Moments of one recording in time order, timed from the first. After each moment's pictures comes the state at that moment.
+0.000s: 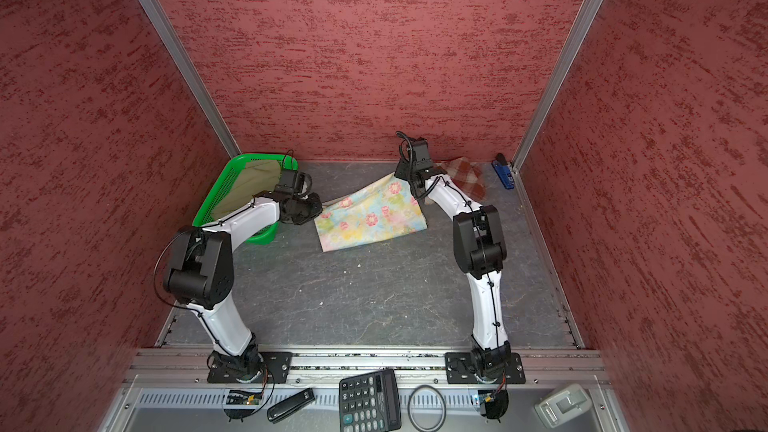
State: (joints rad) left arm -0.20 1.84 1.31 -0.44 0.16 -0.64; right arm 0.30 2.22 1.89 -0.29 -0.04 0.57
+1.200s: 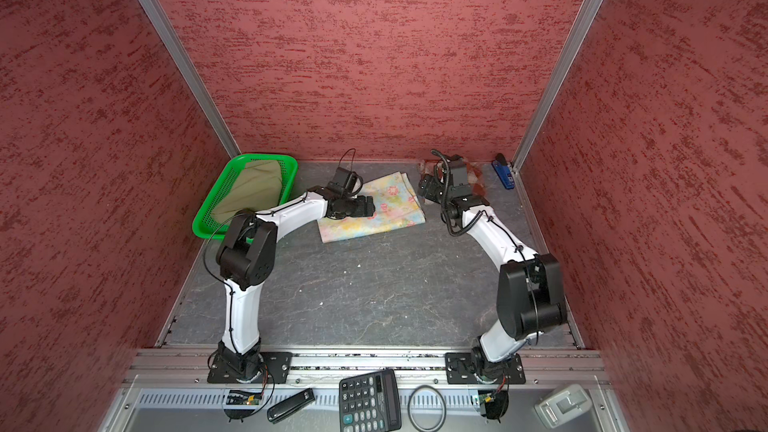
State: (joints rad) left arm -0.50 2.12 1.62 -0.45 0.08 -0.44; right arm 0.21 1.57 1.21 -0.23 -0.05 0.58
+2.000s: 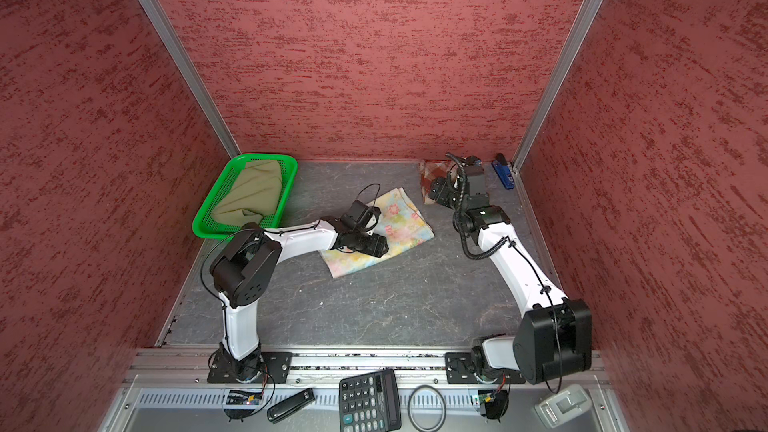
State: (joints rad) left arm -0.71 1.94 1.21 -0.33 0.21 -0.36; right arm 0.19 1.35 1.12 -0.32 -0.01 0.55
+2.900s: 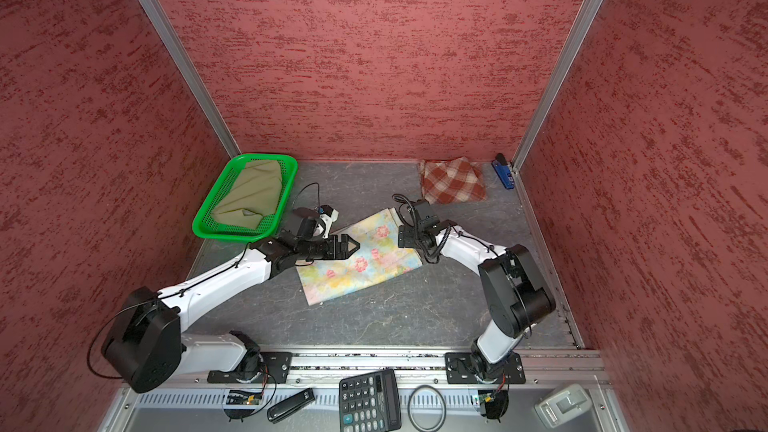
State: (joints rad) left arm -0.54 1.32 0.81 -0.28 0.29 -0.56; right arm 0.46 1.67 1.00 -0.35 0.02 0.47
